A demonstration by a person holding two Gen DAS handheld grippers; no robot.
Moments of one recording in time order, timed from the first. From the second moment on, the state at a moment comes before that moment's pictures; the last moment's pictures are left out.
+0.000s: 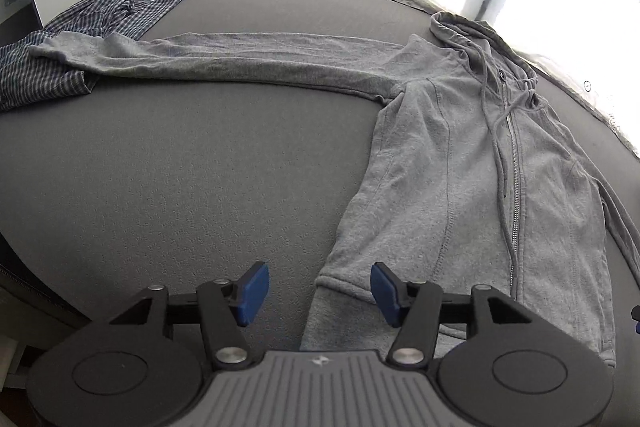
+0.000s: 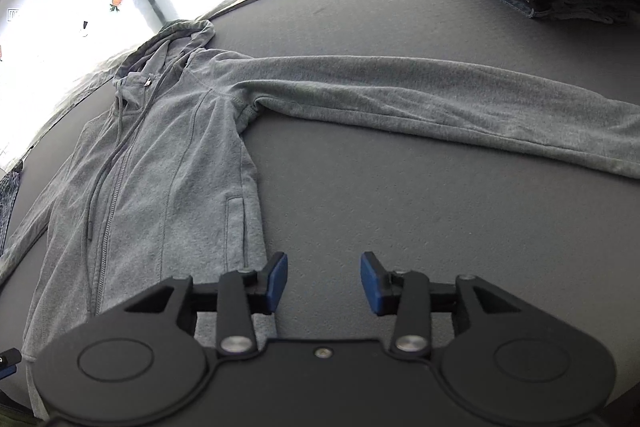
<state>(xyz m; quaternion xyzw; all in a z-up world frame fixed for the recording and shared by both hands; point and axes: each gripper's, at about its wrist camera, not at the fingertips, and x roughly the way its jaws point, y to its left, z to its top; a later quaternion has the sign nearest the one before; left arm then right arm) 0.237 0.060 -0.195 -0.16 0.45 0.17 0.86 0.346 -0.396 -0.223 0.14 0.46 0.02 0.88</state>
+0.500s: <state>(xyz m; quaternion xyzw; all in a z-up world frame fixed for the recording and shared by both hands) 0.380 -0.002 -0.214 -0.03 0.49 0.10 0.86 0.418 -0.409 -0.213 0.11 0.40 -0.02 0.91</state>
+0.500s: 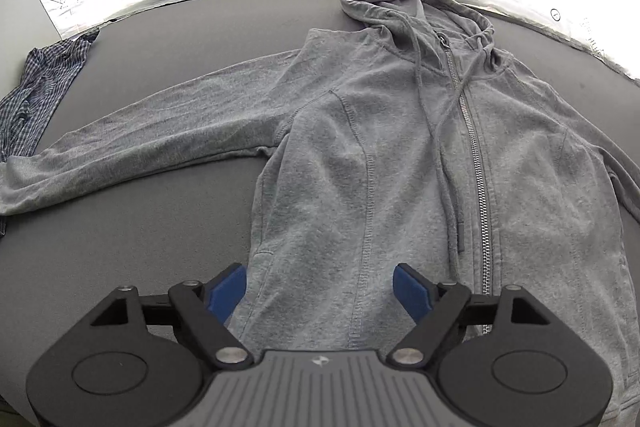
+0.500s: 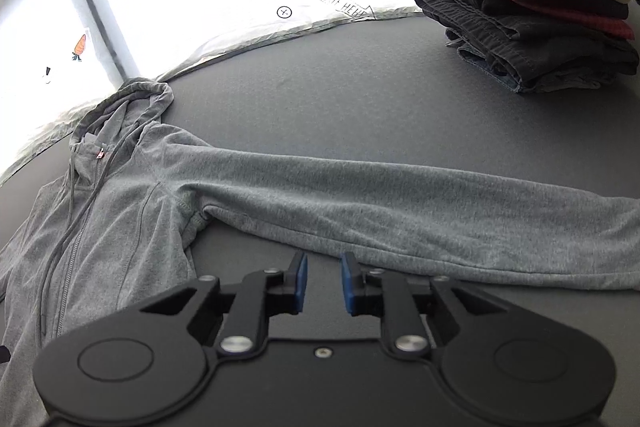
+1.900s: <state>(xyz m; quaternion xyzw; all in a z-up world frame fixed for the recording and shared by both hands) 0.581 -0.063 -0.252 -0.02 0.52 0.05 0.85 0.608 -0.322 -0.240 0.01 0.43 0.15 0.89</state>
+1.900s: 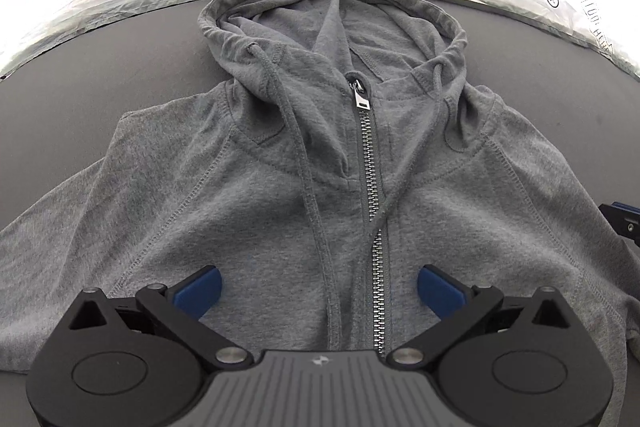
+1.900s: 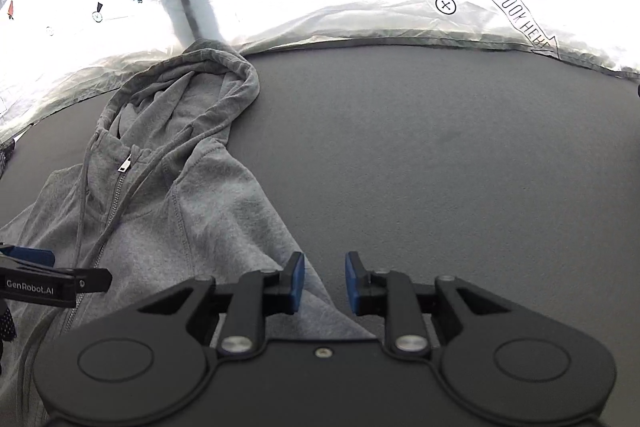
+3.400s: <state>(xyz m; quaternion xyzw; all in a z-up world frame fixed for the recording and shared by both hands) 0.574 -0.063 -0.251 -0.02 0.49 0.05 0.87 0.438 -0.550 -0.265 -0.03 0.37 -0.30 0.88</state>
